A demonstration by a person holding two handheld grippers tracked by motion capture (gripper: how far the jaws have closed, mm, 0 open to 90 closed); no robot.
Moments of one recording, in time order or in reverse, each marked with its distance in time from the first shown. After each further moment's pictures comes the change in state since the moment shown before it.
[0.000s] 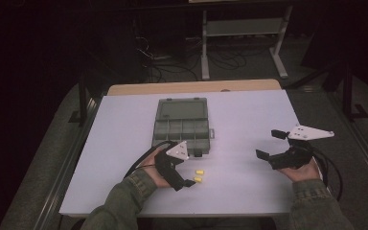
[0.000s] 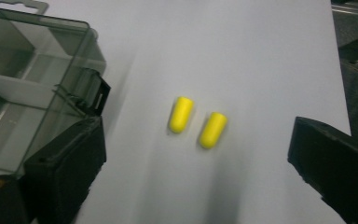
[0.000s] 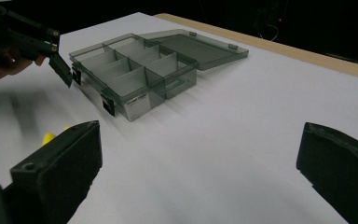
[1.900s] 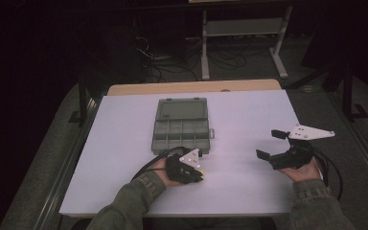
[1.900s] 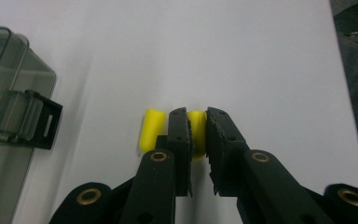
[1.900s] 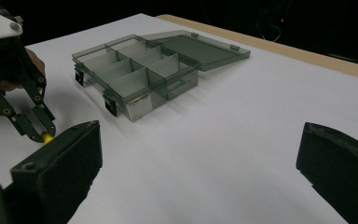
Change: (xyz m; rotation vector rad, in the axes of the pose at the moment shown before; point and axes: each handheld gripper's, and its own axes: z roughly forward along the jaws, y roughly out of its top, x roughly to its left) left arm -0.008 0.014 0.024 0.069 -0.050 0.095; right arm -0.001 0.000 -0.001 -0.002 0.009 0.001
